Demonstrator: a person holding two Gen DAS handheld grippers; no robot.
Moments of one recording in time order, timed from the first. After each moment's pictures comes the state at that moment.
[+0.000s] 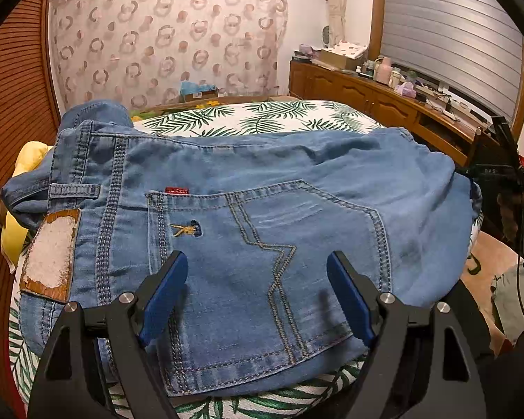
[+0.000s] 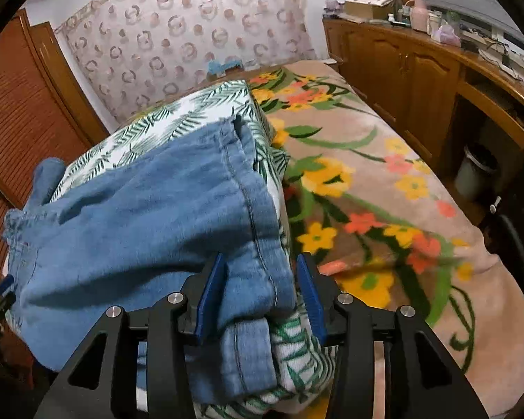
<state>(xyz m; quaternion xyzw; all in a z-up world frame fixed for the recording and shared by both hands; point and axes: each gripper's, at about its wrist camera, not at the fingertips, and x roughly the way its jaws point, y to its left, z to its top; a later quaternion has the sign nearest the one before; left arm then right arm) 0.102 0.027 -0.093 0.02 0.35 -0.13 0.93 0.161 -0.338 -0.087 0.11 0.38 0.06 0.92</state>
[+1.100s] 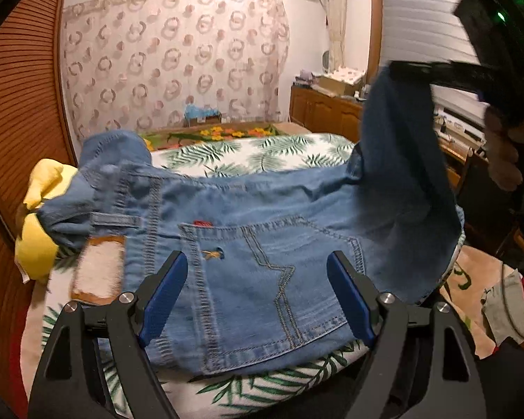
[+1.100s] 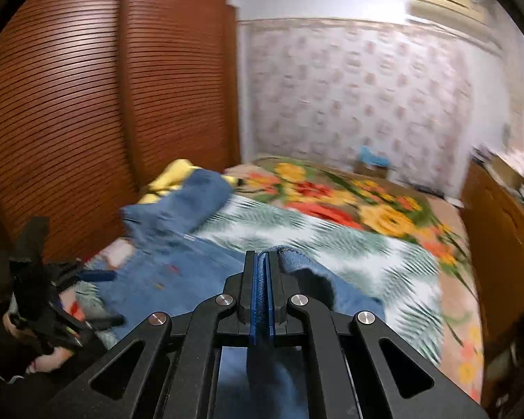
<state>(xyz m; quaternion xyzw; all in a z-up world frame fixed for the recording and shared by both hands) 0.069 0.054 -0.048 0.01 0.30 -0.12 0.95 0.104 -0.122 0.046 -0.10 0.20 0.33 0.92</state>
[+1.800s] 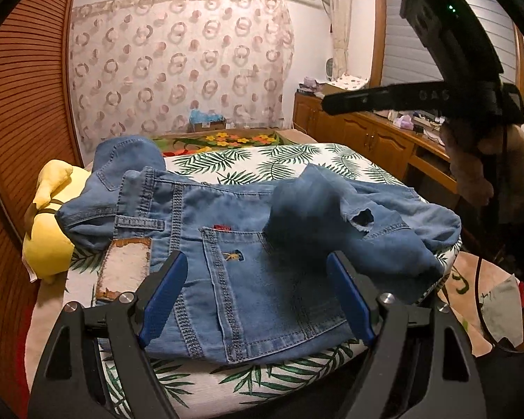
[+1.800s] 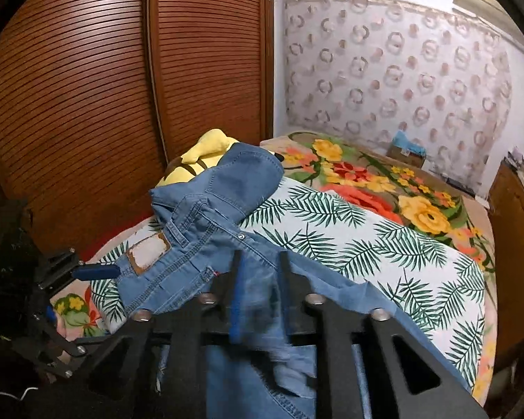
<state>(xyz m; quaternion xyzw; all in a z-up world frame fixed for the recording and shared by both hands) 0.061 0.072 -0.042 0.00 0.29 -0.12 0.95 0.157 -0.059 0.073 -0.13 0.26 0.35 0.89</state>
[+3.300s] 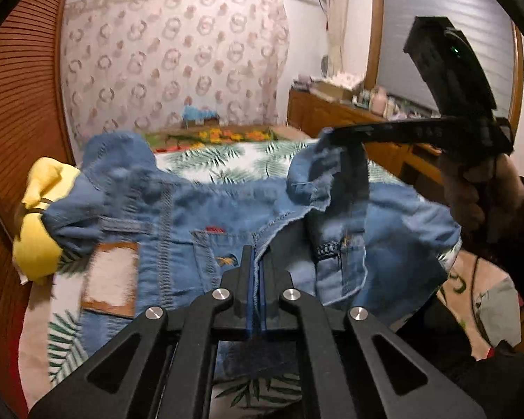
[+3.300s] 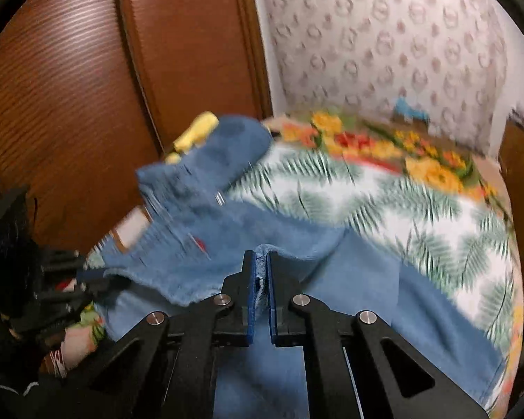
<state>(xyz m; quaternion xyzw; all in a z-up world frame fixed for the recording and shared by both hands) 0.062 0.076 -0.040 -0.01 0.29 -0.13 0.95 0.190 -0.046 0.036 -0.08 0.28 0.37 0.88</state>
